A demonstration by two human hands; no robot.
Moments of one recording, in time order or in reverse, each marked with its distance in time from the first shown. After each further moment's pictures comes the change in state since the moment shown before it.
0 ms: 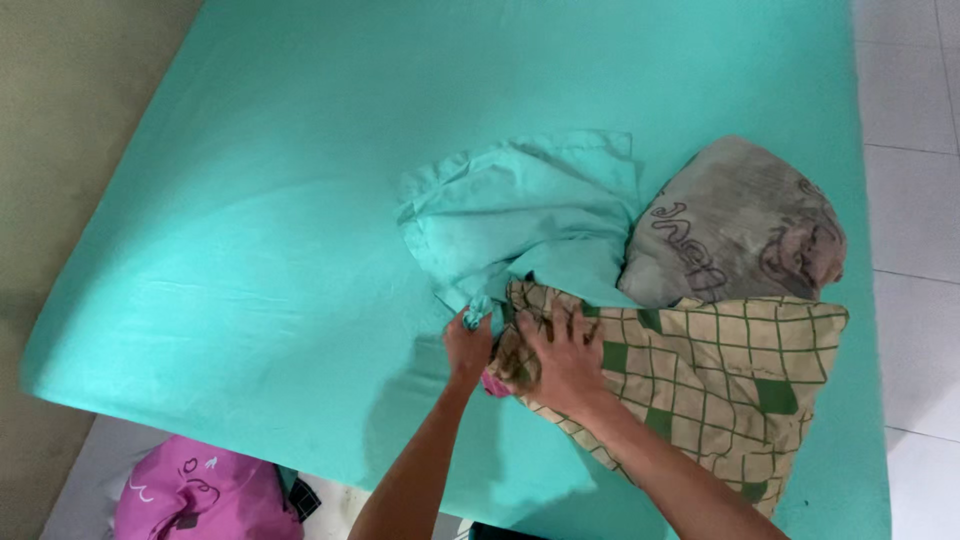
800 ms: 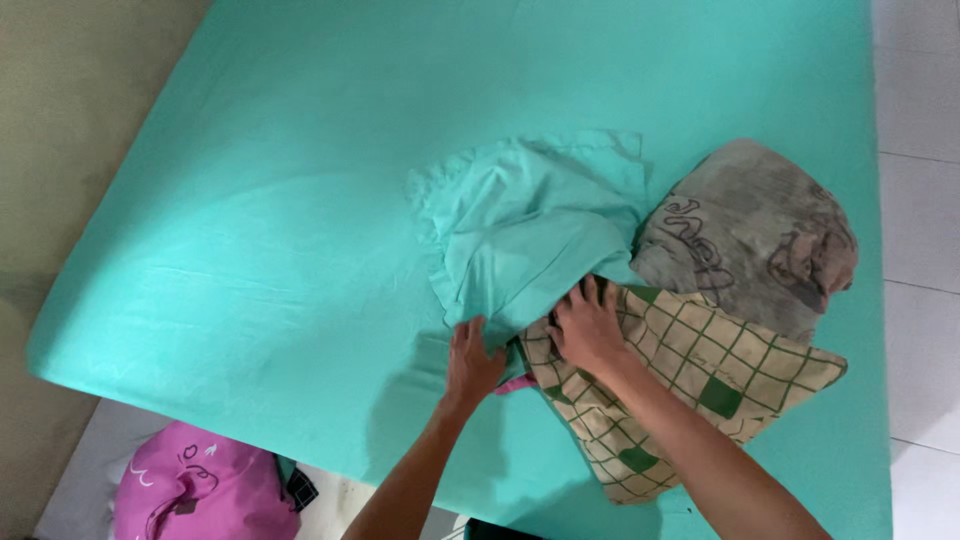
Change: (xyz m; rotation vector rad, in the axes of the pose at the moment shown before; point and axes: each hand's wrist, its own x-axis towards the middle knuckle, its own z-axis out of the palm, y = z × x) left_hand -0.037 -0.006 -0.019 0.224 -0.053 0.510; right_hand 0.042 0.048 0.022 -0.054 0.179 -0.161
